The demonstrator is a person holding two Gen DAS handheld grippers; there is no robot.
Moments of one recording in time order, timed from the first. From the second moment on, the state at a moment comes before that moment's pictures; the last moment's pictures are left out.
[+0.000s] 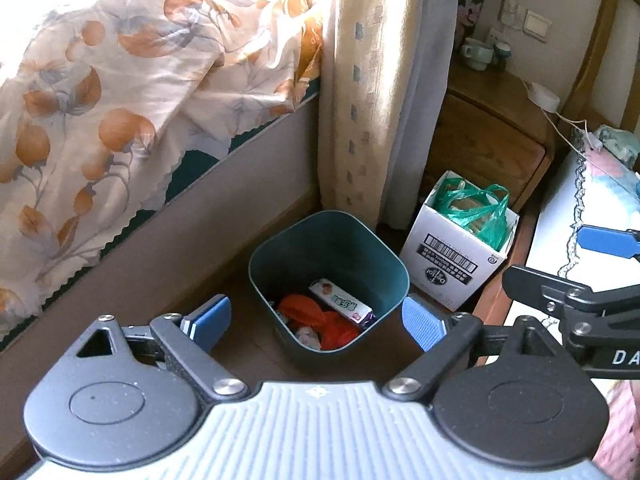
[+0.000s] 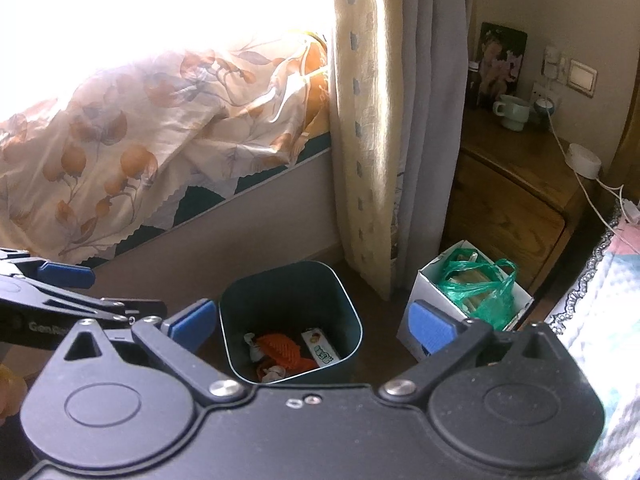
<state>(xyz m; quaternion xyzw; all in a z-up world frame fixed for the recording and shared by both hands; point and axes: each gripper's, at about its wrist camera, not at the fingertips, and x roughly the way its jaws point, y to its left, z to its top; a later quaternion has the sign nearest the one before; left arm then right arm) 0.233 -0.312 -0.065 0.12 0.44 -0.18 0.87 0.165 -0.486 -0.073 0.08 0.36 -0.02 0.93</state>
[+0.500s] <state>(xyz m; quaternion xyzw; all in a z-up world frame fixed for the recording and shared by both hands) 0.213 -0.287 -0.052 0.12 0.44 -0.18 0.88 0.142 -0.461 -0.053 0.07 0.35 -0.03 0.93</state>
